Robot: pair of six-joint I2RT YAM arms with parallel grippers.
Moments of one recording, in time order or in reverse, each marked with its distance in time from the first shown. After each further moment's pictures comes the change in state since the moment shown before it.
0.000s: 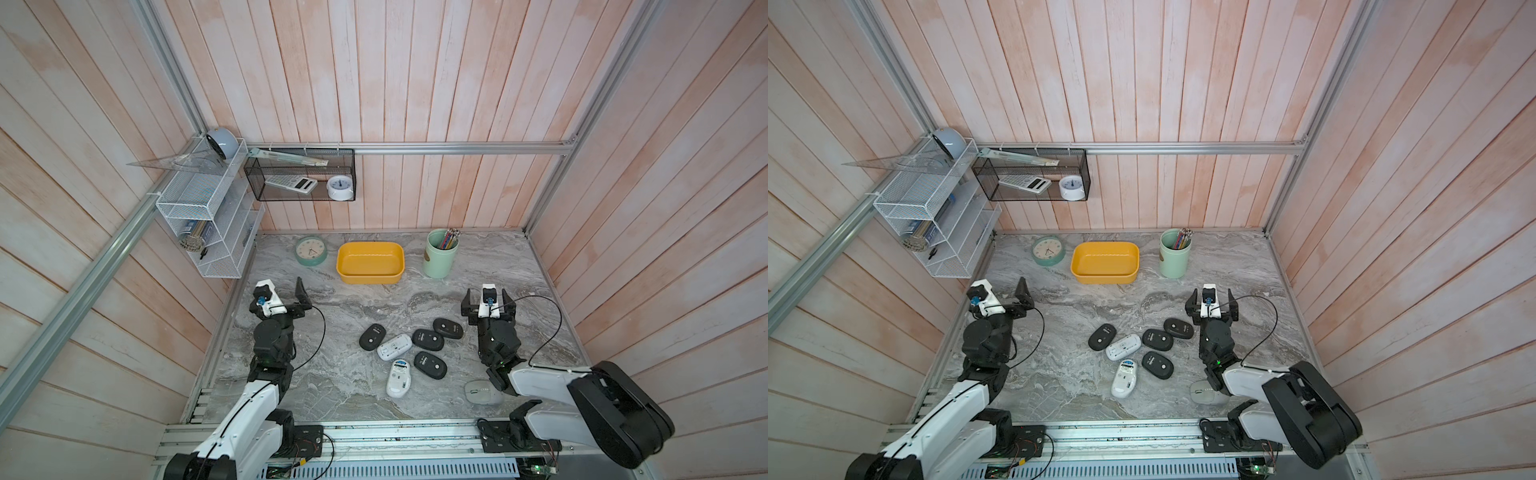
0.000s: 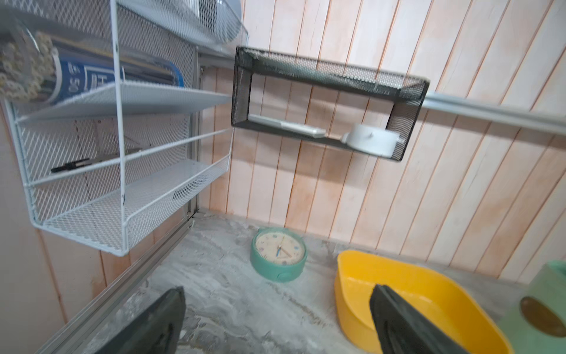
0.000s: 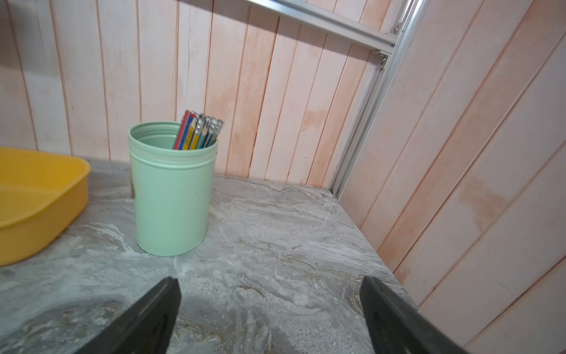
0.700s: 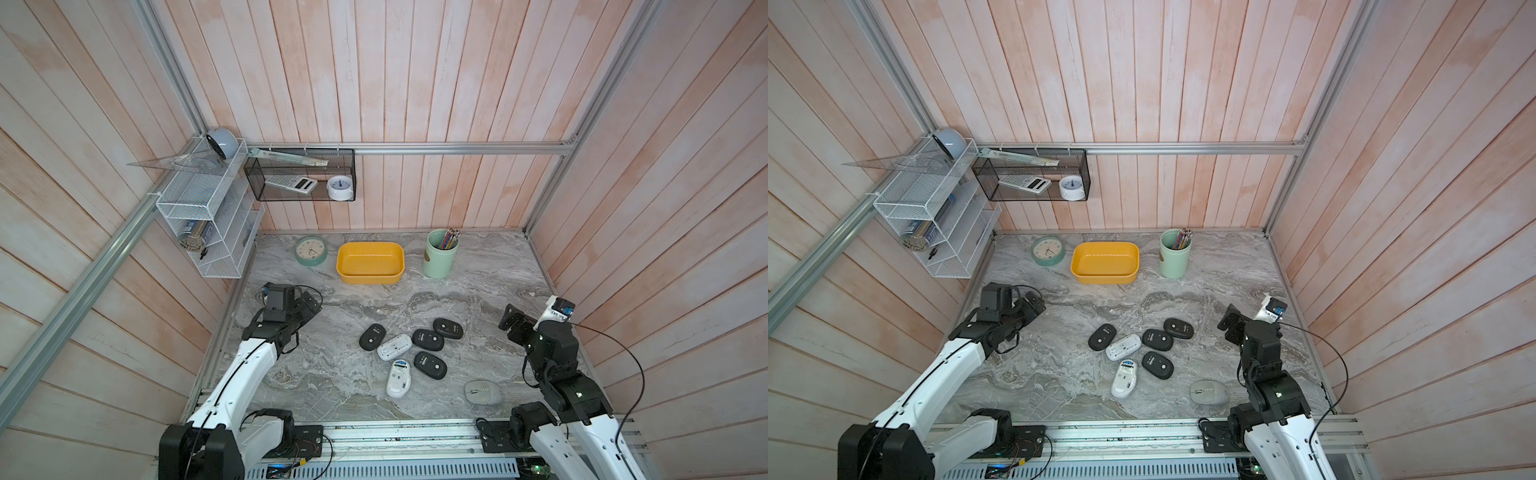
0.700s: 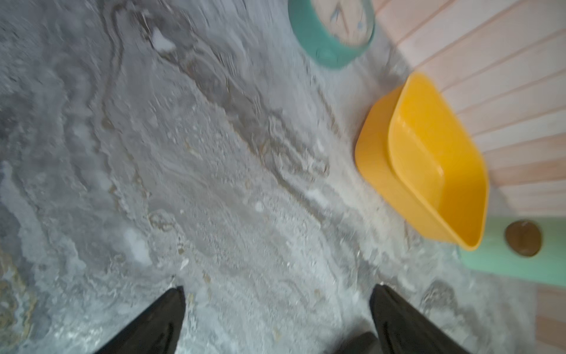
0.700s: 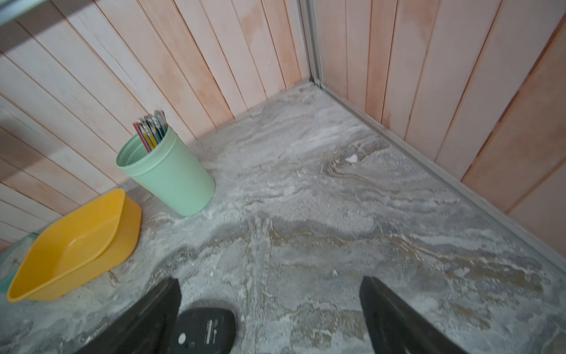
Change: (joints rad) left arm -0.039 0.296 0.447 -1.151 0.225 -0.565; right arm -0.291 -0.736 0.354 -1.643 -0.290 0.773
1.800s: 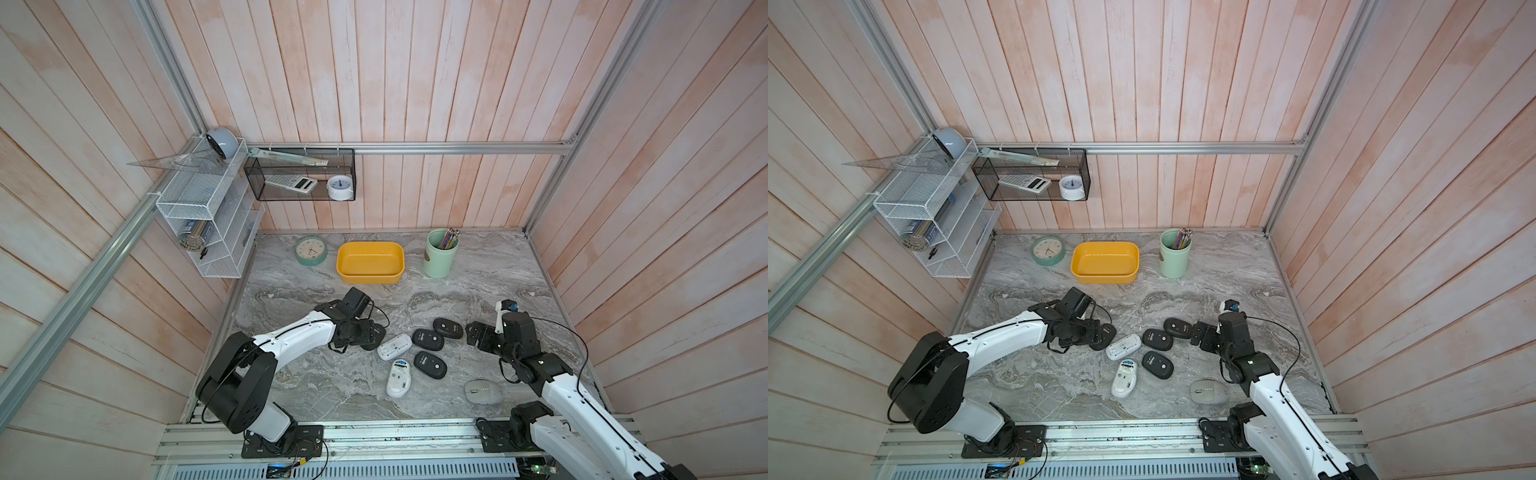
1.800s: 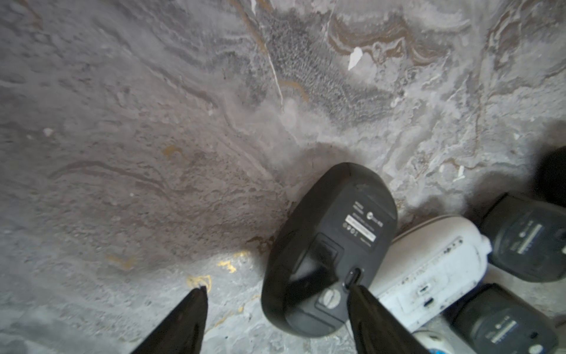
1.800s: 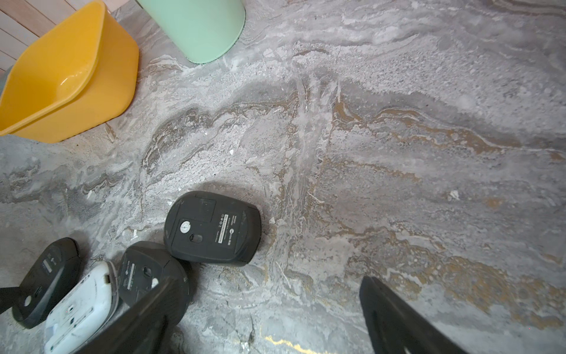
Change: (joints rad) left arm -0.463 0.423 0.151 -0.052 0.091 0.107; right arm 0.037 0.329 -0.140 0.198 -0.353 -0.040
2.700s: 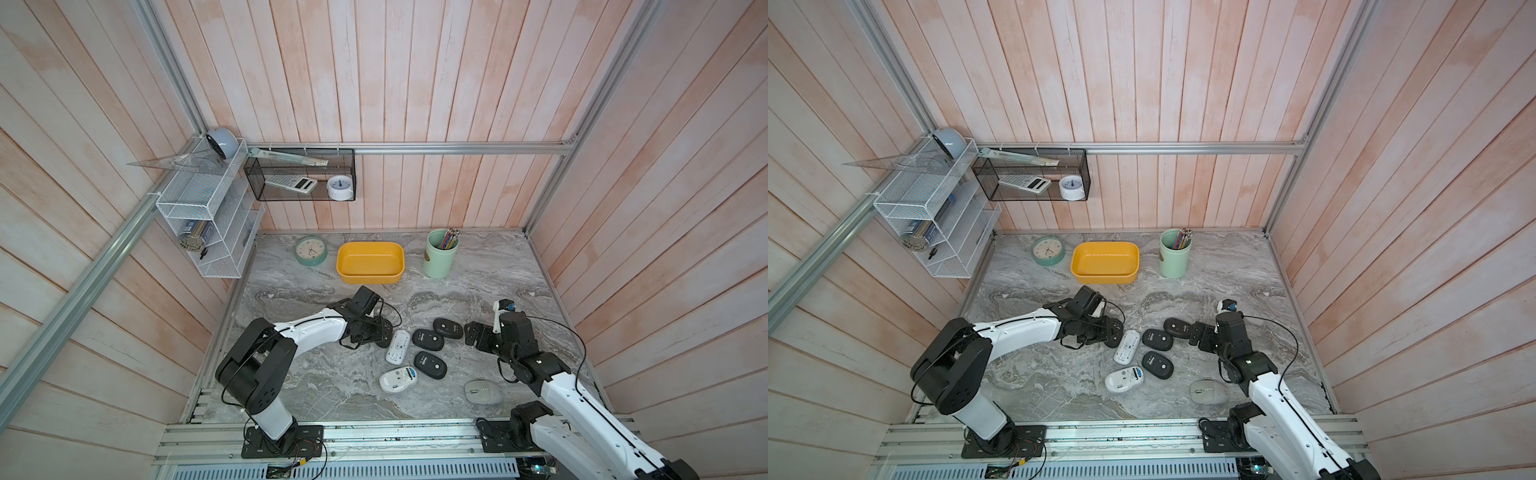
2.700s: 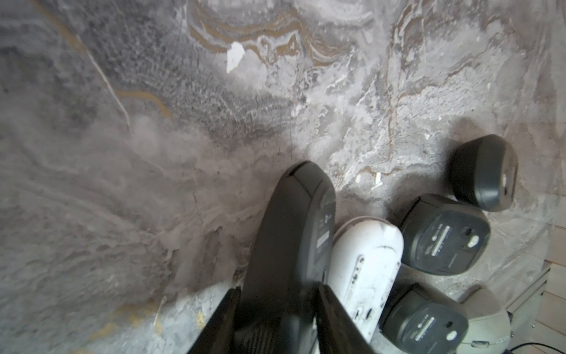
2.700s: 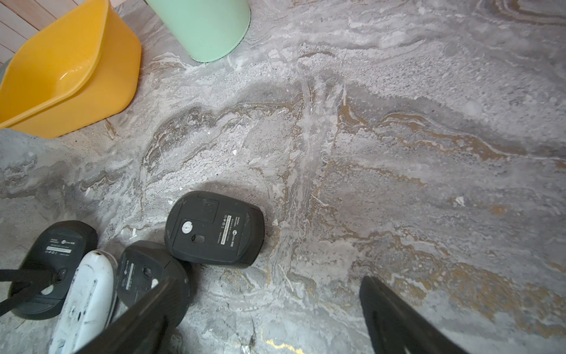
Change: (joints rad) left arm -0.031 0.117 0.034 0.180 0.155 -0.043; right arm 0.029 0.005 0.000 0.011 0.027 -0.006
